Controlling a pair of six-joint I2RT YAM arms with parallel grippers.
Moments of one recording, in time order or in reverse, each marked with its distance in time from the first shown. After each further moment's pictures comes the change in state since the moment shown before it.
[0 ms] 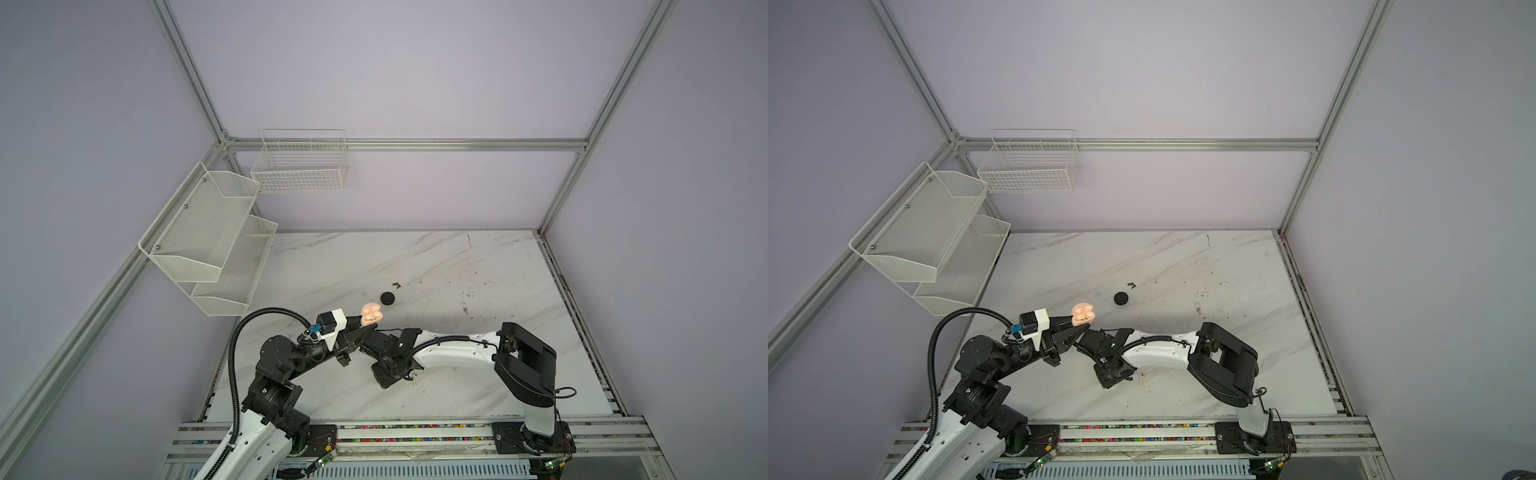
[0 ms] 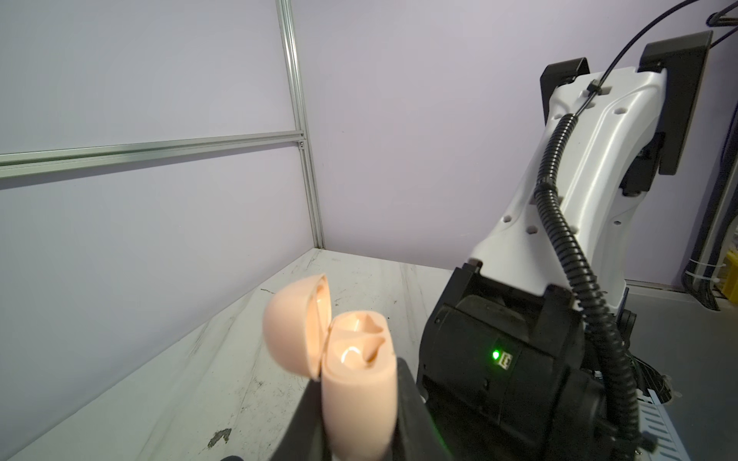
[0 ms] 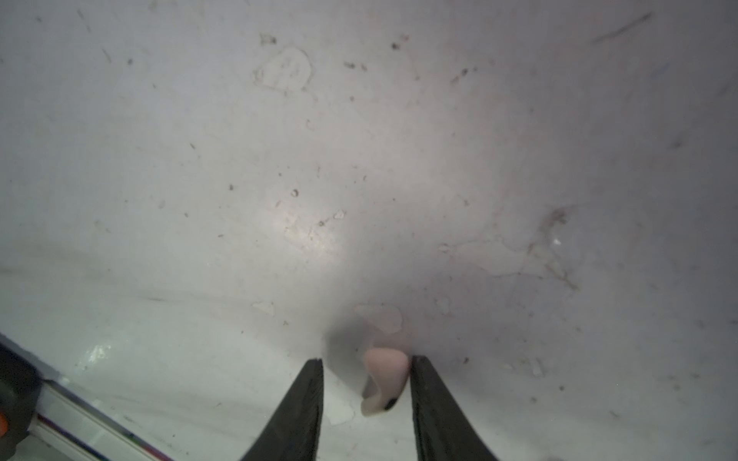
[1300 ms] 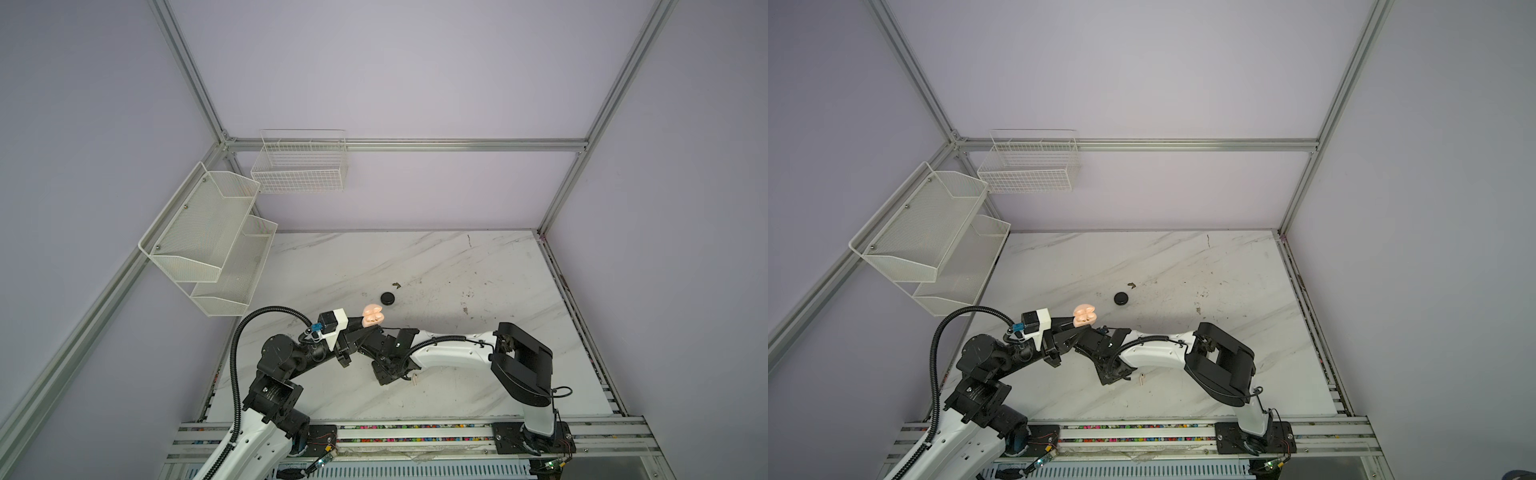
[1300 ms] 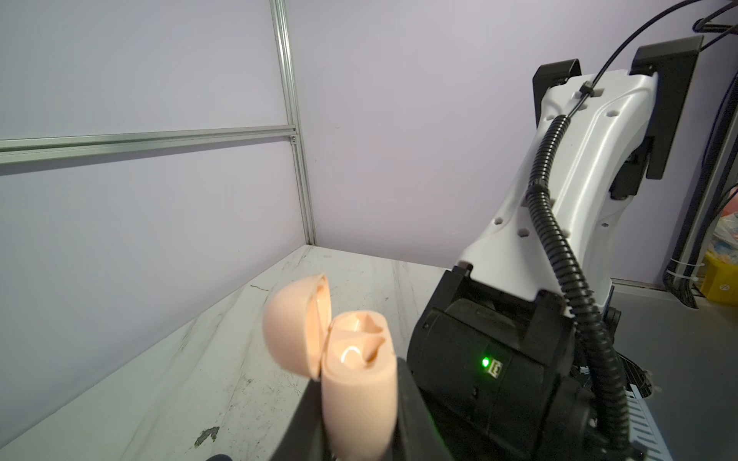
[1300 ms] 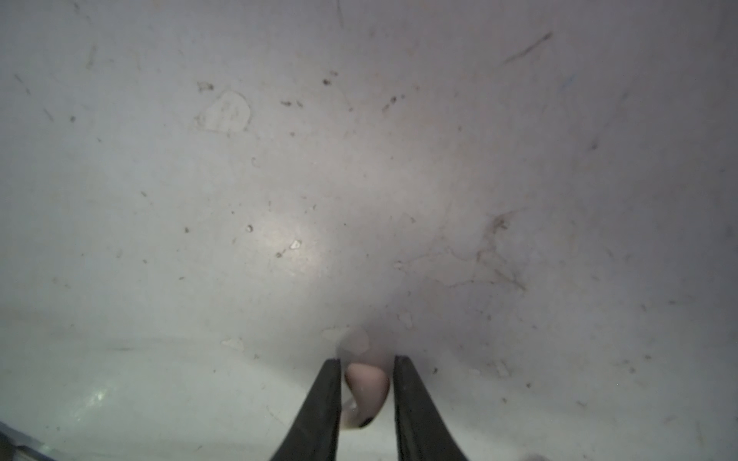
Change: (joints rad) left arm 0.000 0.013 0.000 0.000 0.022 -0.018; right arm 0.004 0.017 0.030 -0.025 0.081 0.088
